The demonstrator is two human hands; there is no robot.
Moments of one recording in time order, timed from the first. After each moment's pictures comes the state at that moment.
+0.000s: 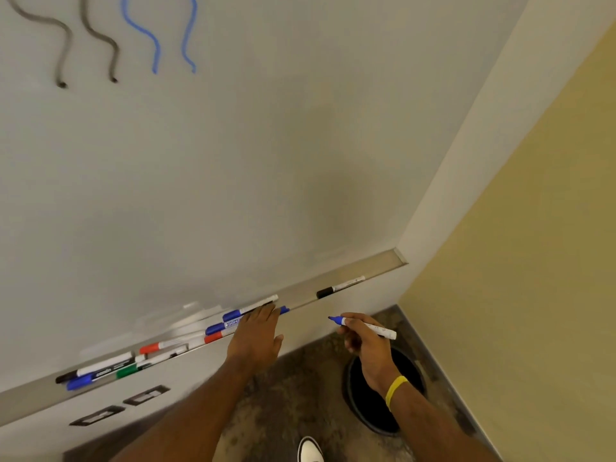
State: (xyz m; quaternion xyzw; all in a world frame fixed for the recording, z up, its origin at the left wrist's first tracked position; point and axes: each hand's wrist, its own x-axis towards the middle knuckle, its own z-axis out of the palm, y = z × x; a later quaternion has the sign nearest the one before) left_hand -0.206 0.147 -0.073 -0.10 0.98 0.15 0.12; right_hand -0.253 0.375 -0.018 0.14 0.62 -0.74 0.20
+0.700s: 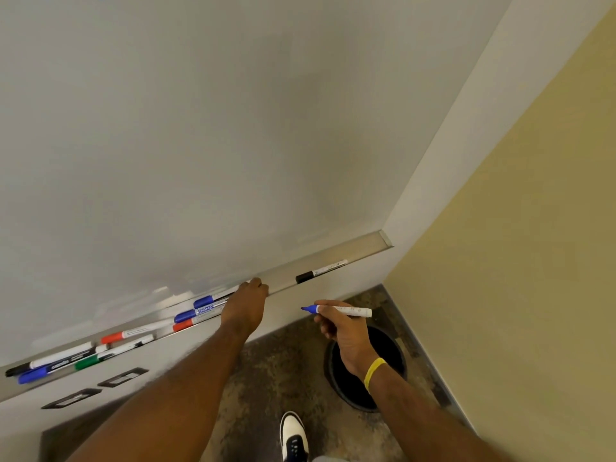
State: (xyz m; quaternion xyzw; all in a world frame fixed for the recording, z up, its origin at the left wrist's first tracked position) left_hand -0.269 0.157 -0.100 -0.09 0.98 0.13 0.10; right_hand -0.273 0.378 -0.035 0.15 0.63 -0.72 0.25
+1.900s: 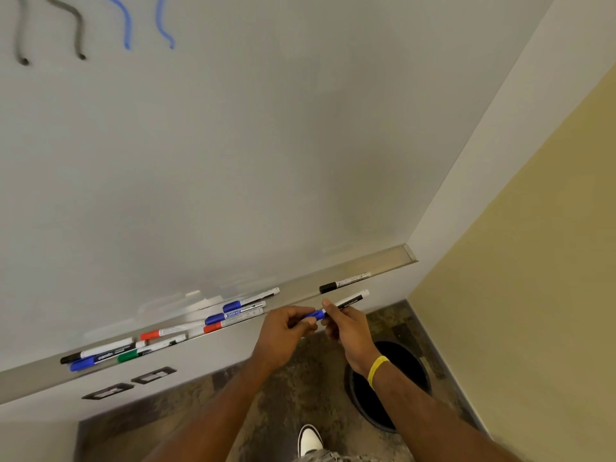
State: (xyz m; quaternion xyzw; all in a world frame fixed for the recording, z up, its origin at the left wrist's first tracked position) left_hand -0.215 0.209 -0.035 -0.23 0.75 0.62 0.02; right_hand -0.278 0.344 -0.035 0.09 0.69 -0.66 0.28
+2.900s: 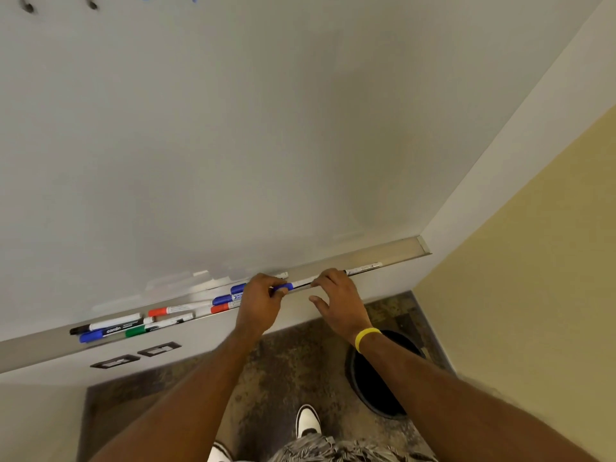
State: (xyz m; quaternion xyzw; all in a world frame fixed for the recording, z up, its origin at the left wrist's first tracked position) left_hand -0.231 0.151 -0.058 -0.30 0.87 0.40 -0.03; right_hand -0.310 0.318 -0.063 -0.34 0.90 -0.24 0.09
